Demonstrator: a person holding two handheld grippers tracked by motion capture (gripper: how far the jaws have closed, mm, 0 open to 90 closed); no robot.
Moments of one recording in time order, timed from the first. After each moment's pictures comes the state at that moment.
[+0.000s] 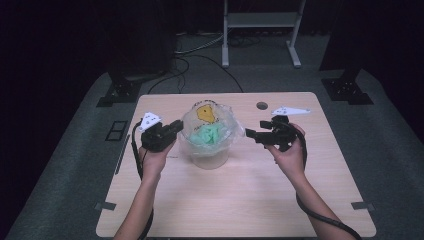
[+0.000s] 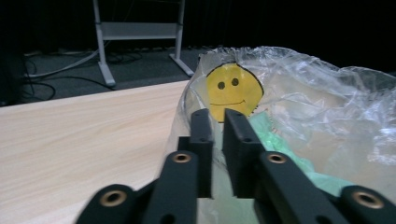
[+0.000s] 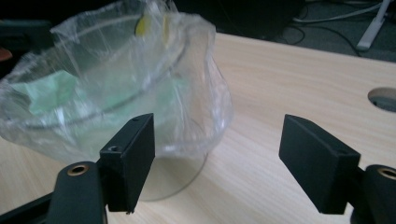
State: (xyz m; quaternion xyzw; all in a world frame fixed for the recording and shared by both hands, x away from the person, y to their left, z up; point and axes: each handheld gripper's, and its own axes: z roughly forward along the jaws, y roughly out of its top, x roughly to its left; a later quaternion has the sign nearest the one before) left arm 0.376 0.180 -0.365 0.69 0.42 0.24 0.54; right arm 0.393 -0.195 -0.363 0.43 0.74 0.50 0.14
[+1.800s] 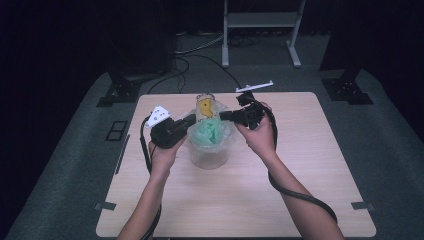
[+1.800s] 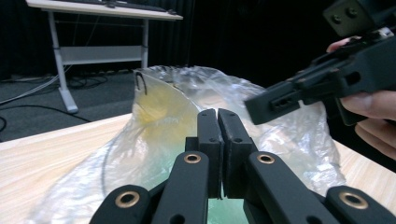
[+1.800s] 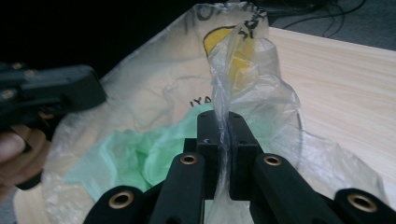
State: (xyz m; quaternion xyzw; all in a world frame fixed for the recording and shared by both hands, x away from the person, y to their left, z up) left arm 0.369 0.148 -0.340 0.69 0.36 0.21 0.59; right arm 0.432 -0.111 -0.315 0.42 0.77 0.47 0.04
